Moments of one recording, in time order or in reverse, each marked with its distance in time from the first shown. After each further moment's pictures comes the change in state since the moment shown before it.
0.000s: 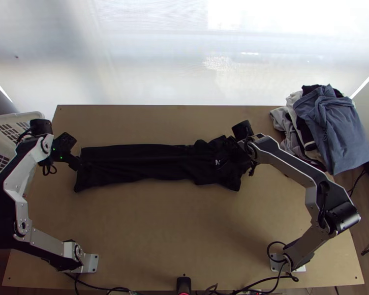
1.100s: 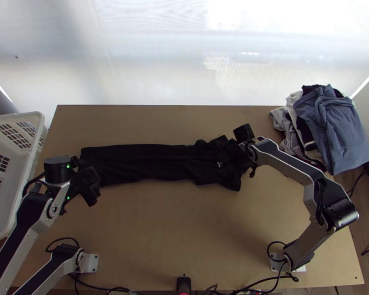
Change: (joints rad) left arm -0.423 -0.752 -0.399 -0.026 -0.106 0.130; right arm -0.024 0.024 -0.048 0.059 -0.005 -0.031
